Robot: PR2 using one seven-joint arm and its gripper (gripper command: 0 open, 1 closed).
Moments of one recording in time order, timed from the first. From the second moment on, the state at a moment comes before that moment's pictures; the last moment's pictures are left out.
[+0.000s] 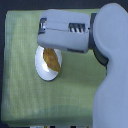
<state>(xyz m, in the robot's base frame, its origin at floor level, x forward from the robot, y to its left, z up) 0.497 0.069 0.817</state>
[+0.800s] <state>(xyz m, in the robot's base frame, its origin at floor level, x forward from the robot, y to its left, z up) 0.503 0.088 0.806</state>
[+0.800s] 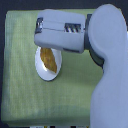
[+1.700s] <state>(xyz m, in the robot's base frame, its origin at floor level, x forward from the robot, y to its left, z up) 0.504 0.088 0.810</state>
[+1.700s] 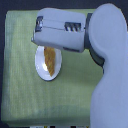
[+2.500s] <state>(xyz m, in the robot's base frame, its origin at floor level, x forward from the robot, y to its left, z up) 0.541 0.063 0.911</state>
